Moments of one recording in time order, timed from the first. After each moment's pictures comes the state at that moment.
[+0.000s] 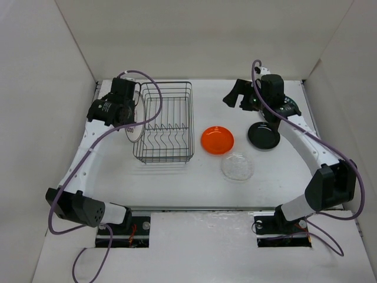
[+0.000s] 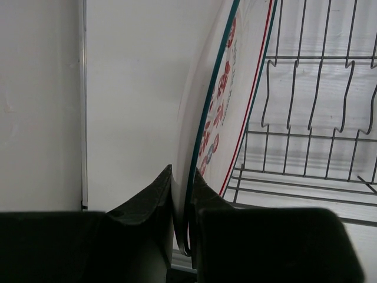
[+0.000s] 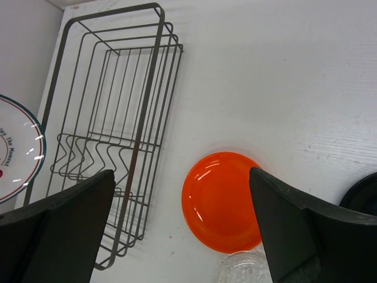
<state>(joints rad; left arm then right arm) -0.27 1.35 1.55 -1.08 -0.37 -0.13 0.28 1.49 1.33 -0.26 -0.22 0.45</state>
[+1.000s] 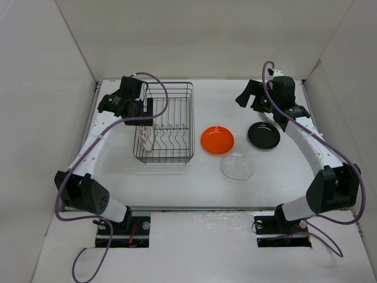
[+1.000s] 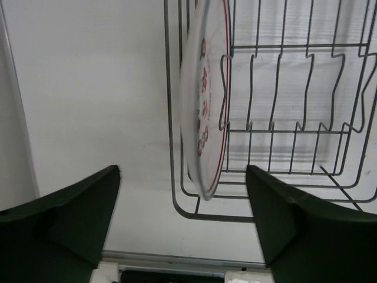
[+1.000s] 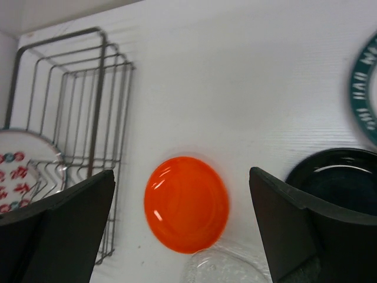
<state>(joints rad) -0.27 1.46 1.51 -1.03 -0.23 -0.18 0.17 1.45 1.27 -0.27 -0.20 0.42</state>
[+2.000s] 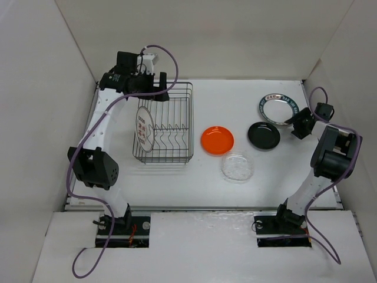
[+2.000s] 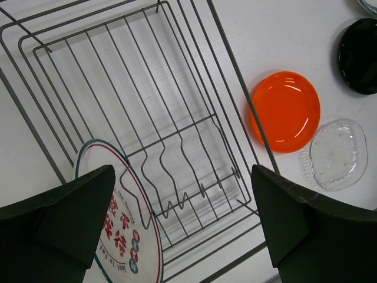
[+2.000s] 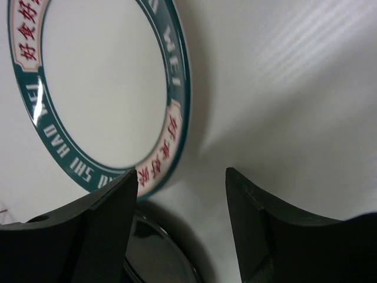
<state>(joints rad) -0.19 1.75 1.89 -0.91 0.36 -0.01 -0.43 1.87 1.13 -0.09 -0.26 0.62</state>
